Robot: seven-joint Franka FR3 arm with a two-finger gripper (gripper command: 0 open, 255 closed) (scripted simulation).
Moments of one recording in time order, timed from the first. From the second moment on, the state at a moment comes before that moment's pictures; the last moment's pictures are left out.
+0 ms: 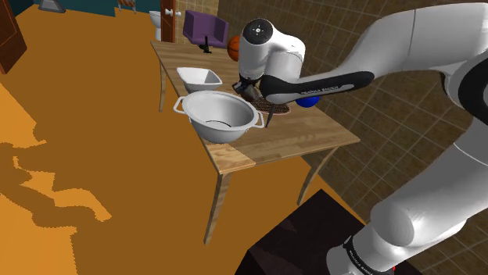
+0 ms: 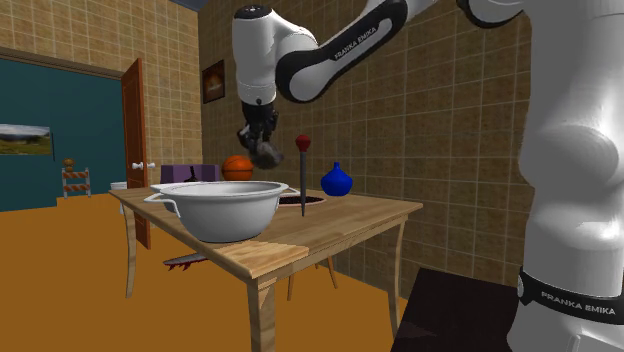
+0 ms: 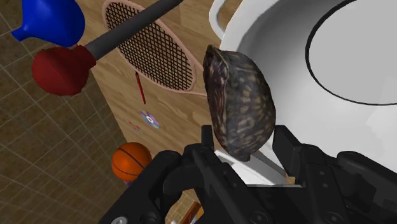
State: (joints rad) arm -0.40 0.04 0.64 -1.97 -0.96 2.20 0.71
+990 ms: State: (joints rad) arm -0.24 0.33 0.67 -1.74 -1.12 2.01 0.86
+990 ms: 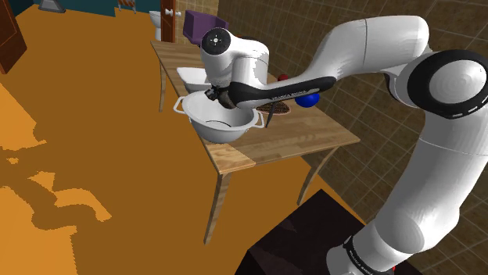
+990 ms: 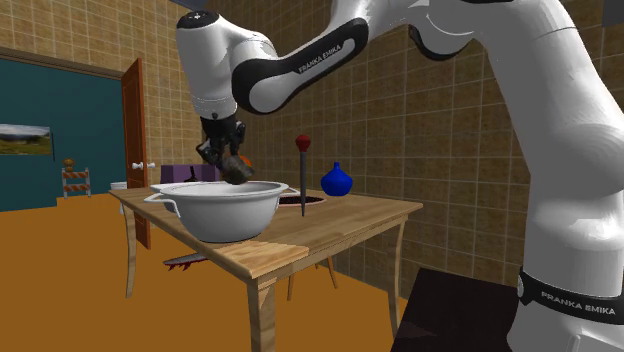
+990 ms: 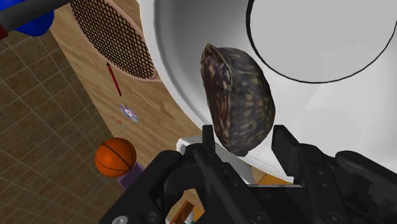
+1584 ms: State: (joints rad) arm -0.23 0.37 0.65 -1.78 -1.18 2.04 0.93
